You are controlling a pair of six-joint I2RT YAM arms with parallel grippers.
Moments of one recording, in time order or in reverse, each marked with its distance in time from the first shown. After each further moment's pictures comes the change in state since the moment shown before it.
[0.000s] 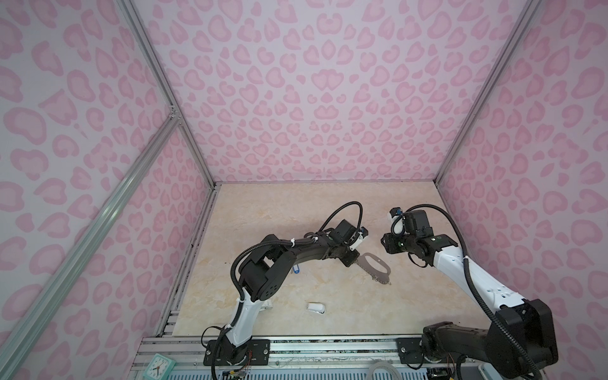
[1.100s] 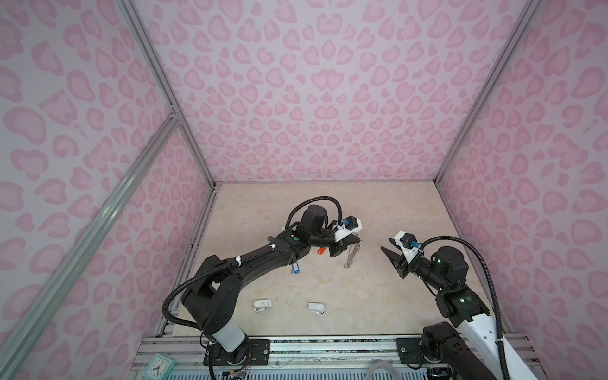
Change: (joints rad) left arm 0.119 -0.486 -0.318 0.365 0.462 0.321; right arm 0.005 -0.655 -0.405 0.412 -0.390 -0.363
